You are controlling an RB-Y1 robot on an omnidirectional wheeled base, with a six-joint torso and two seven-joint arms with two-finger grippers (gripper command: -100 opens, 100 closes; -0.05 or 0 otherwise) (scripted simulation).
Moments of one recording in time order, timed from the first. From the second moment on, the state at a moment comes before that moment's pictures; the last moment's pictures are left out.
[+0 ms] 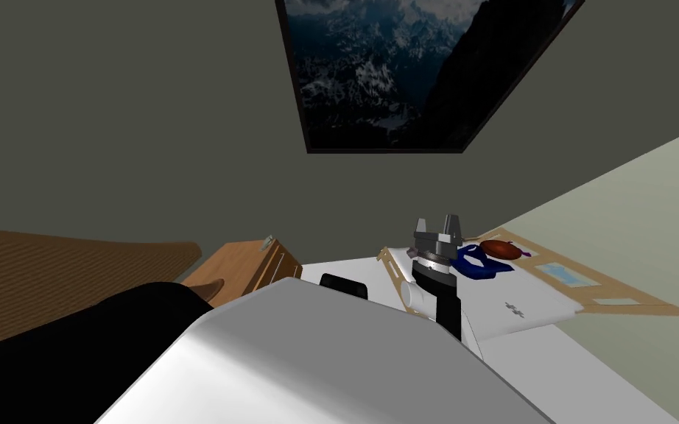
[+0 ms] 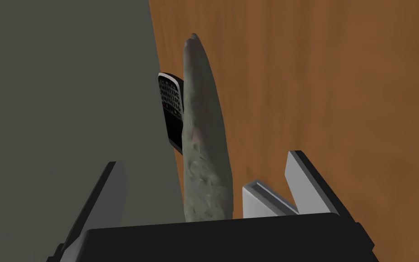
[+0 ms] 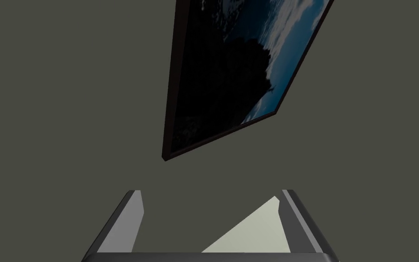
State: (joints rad) left arm 0.76 0.39 0.84 -0.58 0.45 -0.26 0.70; right arm 0.47 0.00 -0.01 -2.26 0.04 -0.47 -0.15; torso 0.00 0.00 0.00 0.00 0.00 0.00
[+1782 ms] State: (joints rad) left arm 0.37 0.44 1.24 -0.71 0.26 0.02 0.30; right arm 0.47 0.00 -0.01 -2.26 0.04 -0.47 -0.15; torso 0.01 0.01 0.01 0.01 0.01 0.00
